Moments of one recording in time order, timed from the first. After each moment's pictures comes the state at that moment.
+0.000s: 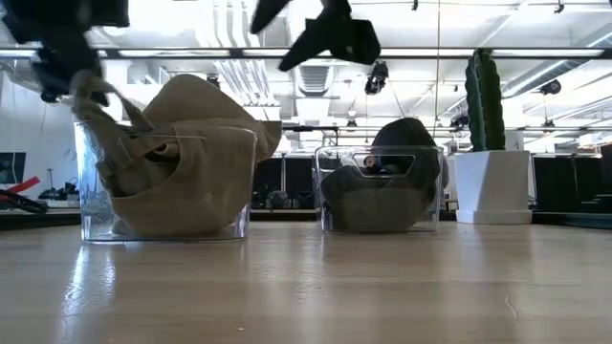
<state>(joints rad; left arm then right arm) -0.54 0.94 0.73 -0.68 -0.31 -0.97 0.24 1.95 1.75 -0.74 0.08 0.87</state>
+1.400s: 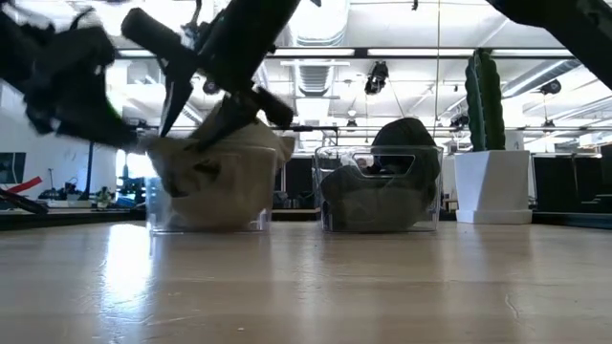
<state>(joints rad) -0.62 0.96 0.50 -0.57 -0.86 -1.17 0.15 2.40 2.21 -0.73 0.36 0.87</state>
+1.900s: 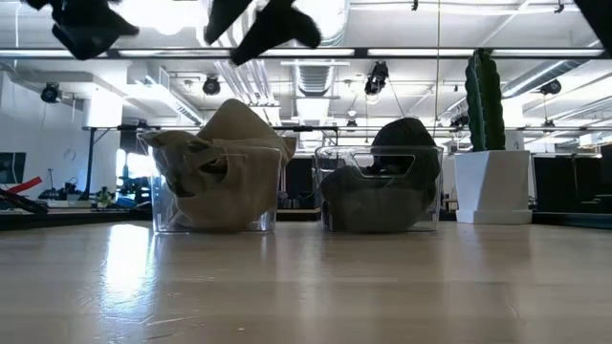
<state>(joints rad) -0.63 0.71 0.66 -0.42 -0.56 -0.61 0.19 2.15 2.15 -0.91 0.29 0.55</state>
